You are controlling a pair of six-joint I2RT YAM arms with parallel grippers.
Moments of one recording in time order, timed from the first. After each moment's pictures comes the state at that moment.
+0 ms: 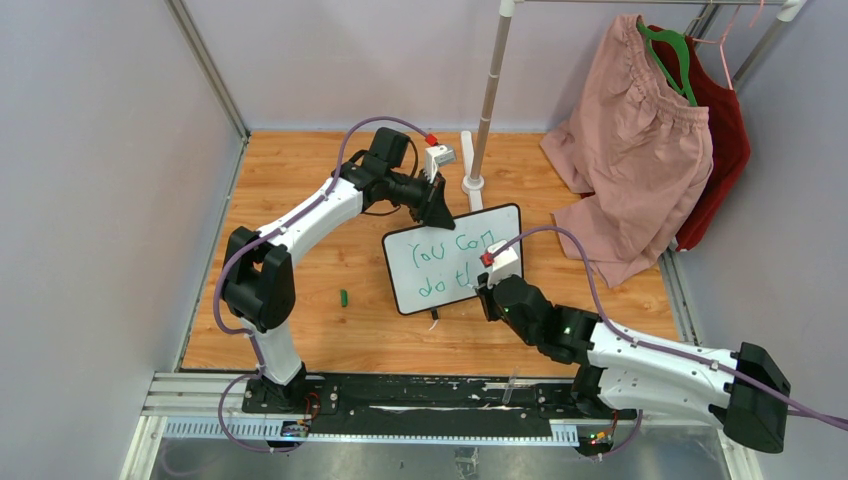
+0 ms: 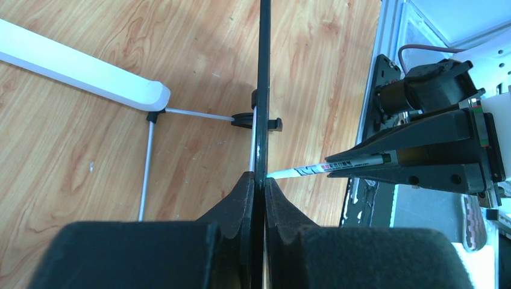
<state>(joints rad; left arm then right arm) -0.52 1.79 1.50 -0.47 0.88 0.05 1.08 0.89 0.50 -0.11 0.51 0.27</state>
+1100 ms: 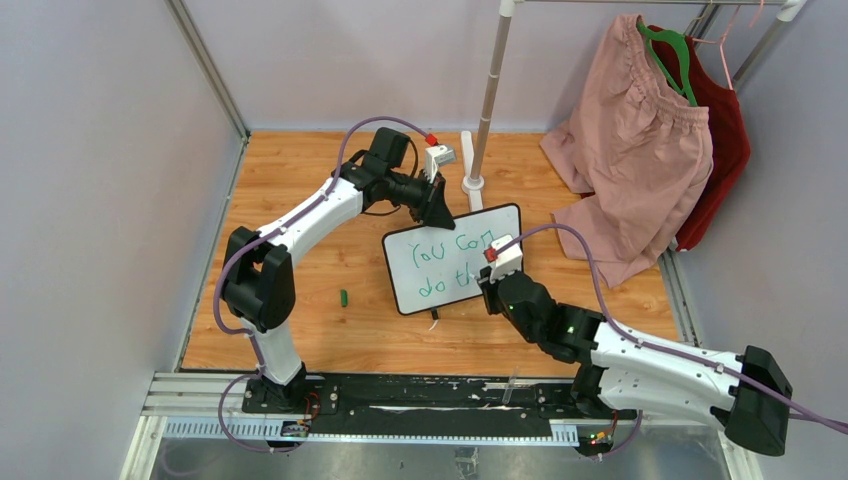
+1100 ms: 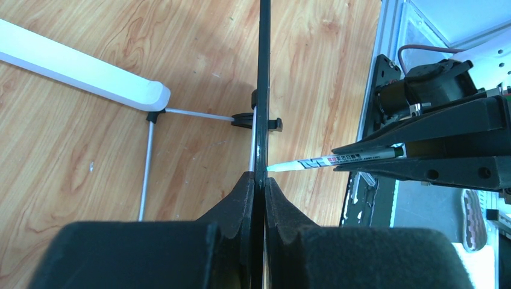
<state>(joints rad) -0.52 1.79 1.50 -0.46 0.88 0.05 1.07 0.88 0.52 -0.08 0.55 0.22</state>
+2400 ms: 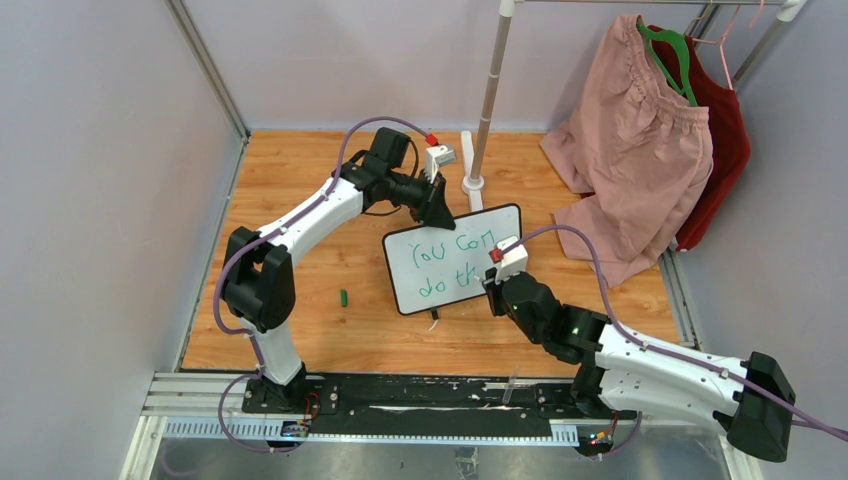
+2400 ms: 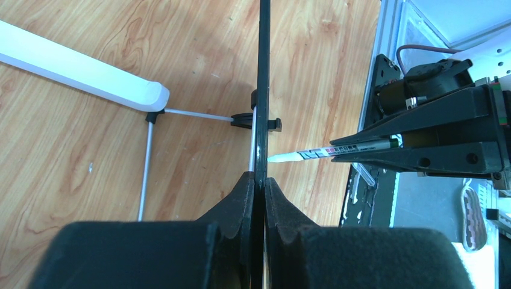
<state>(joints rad) -0.52 1.79 1.50 -0.46 0.88 0.05 1.05 0.84 0.50 -0.12 0.54 0.24</state>
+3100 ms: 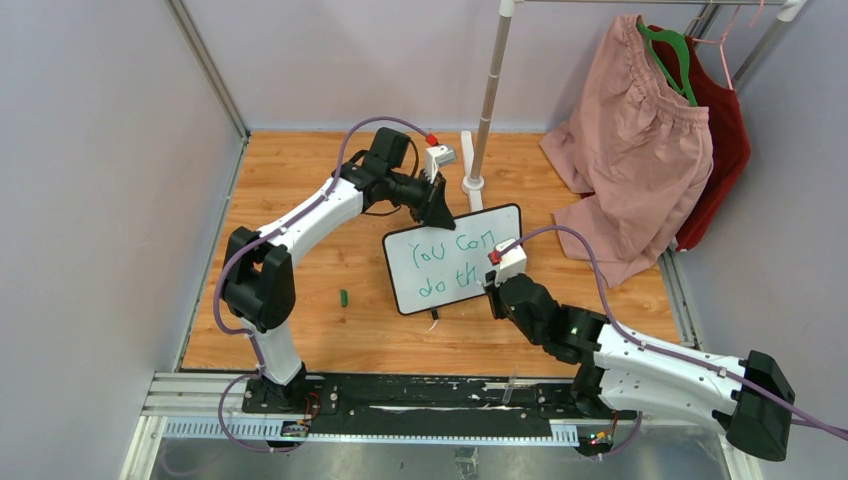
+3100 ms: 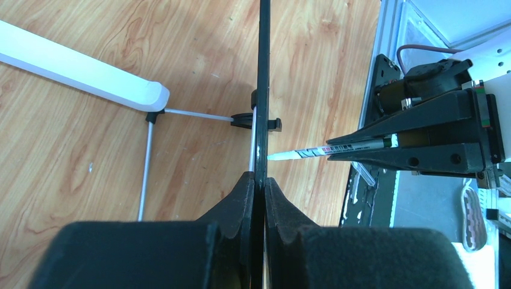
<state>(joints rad) -0.52 1.79 1.50 -0.46 0.88 0.05 1.05 0.85 0.49 -0.16 0.53 0.26</state>
